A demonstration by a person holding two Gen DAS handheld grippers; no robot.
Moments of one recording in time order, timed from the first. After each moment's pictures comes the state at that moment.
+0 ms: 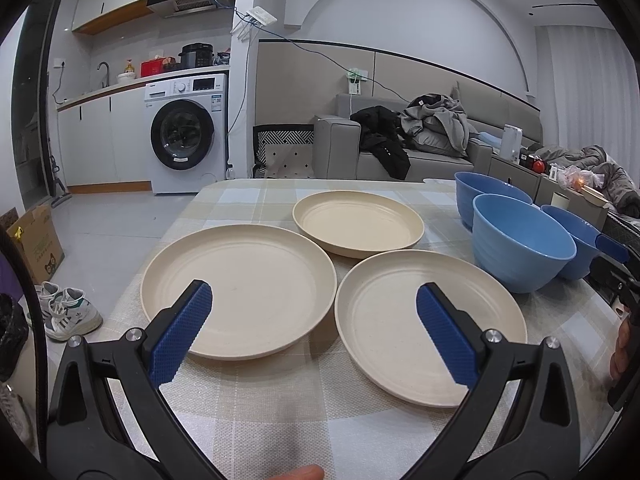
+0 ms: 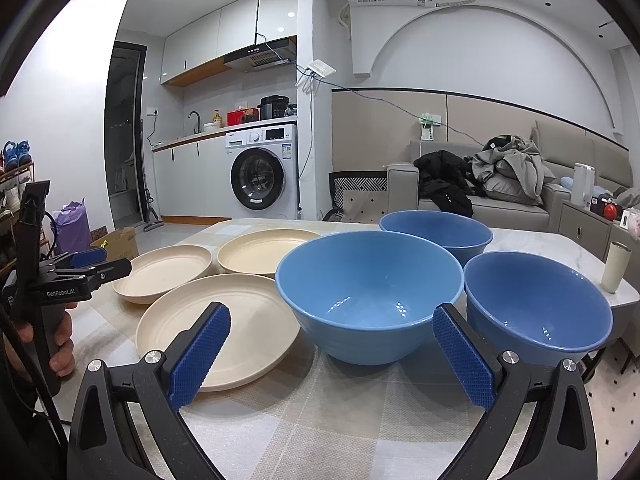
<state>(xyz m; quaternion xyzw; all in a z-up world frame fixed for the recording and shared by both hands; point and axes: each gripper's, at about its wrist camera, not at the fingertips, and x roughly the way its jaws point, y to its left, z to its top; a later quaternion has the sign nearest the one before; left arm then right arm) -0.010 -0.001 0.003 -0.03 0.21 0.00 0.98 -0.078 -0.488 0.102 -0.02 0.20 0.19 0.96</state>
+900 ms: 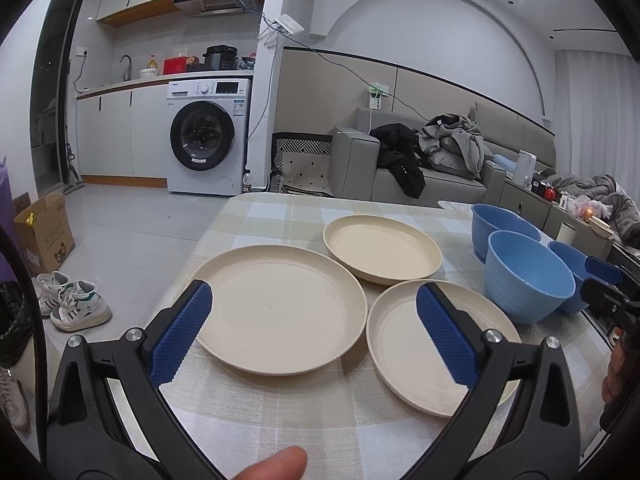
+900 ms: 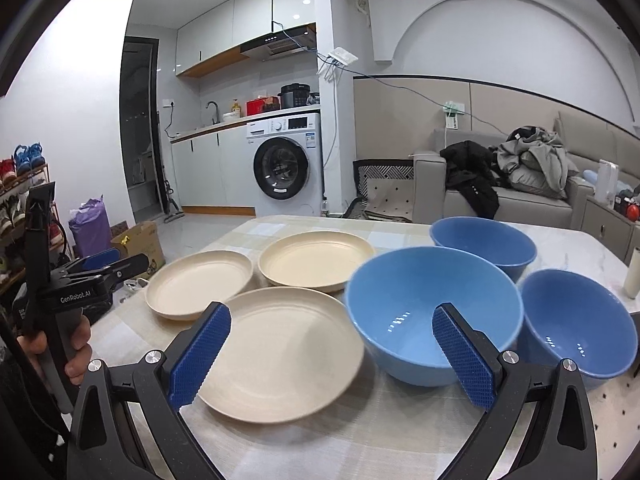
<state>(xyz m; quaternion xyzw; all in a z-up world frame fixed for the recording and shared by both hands) -0.028 0.040 0.039 -0.07 0.20 0.03 0.98 -0.068 -0.434 0.131 -0.01 0.23 0.23 0.94</state>
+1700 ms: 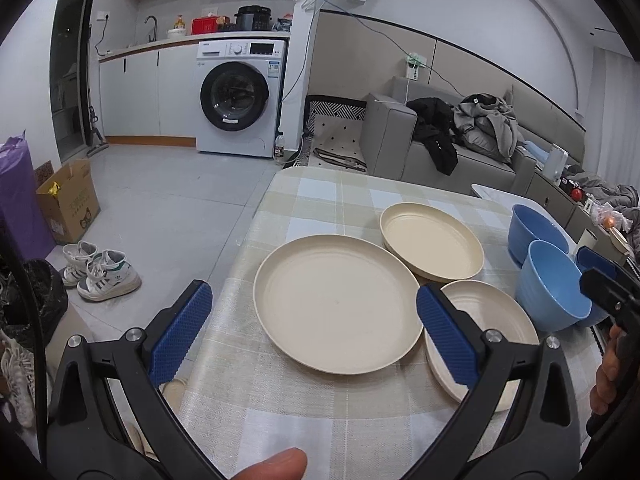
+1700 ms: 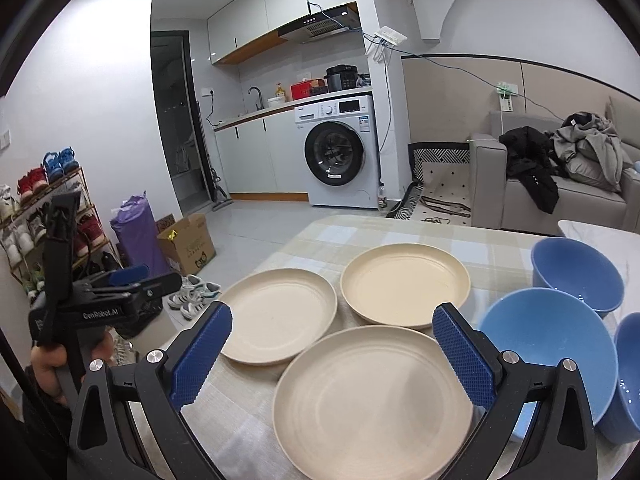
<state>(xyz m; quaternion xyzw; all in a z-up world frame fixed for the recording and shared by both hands) -0.021 0.117 0.079 -0.10 0.28 0.08 0.95 -0.017 -0.332 0.172 0.01 0.28 0.32 0.91</state>
